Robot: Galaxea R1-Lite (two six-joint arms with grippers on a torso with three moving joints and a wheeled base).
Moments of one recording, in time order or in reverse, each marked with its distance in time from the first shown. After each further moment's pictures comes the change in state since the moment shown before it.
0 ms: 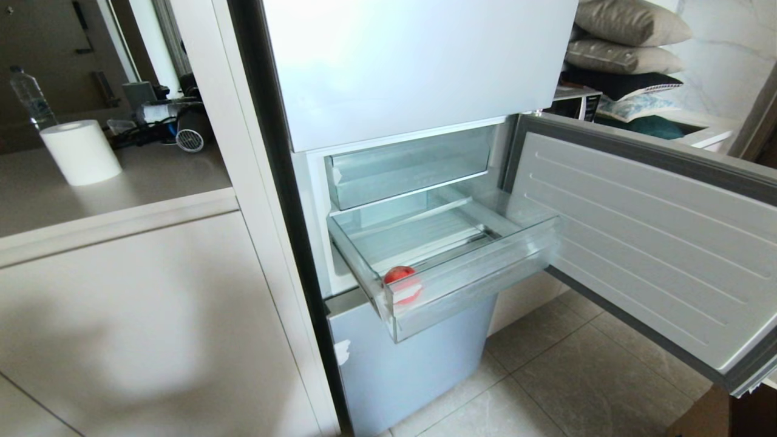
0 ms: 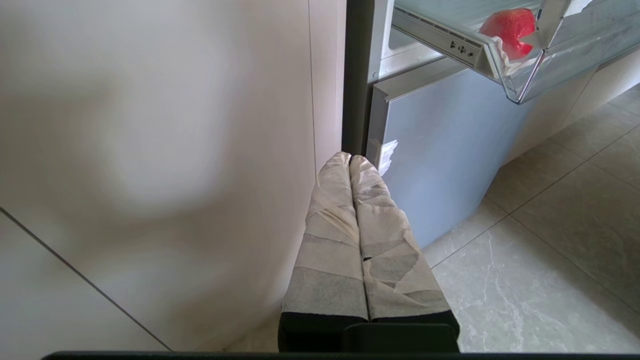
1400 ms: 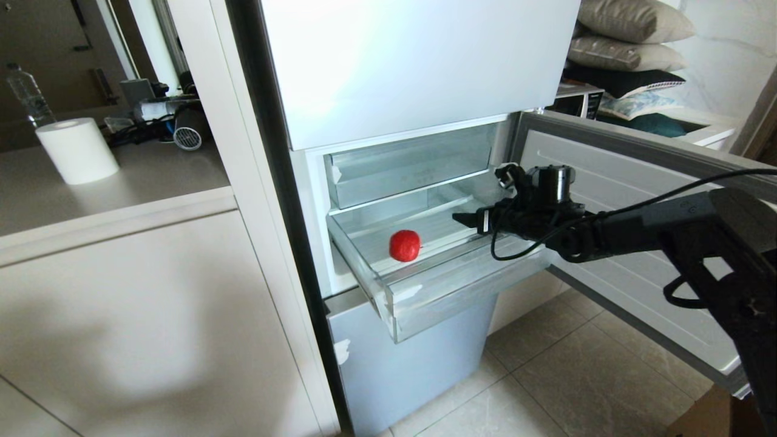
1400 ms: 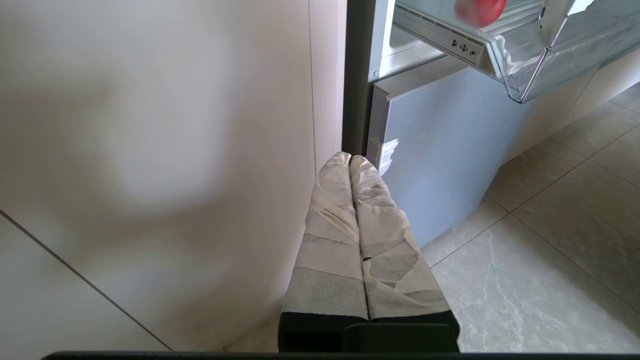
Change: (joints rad) left arm 0.000 0.000 0.000 0.000 0.000 0.000; right arm 0.143 1.679 -1.240 -0.475 0.440 -0.064
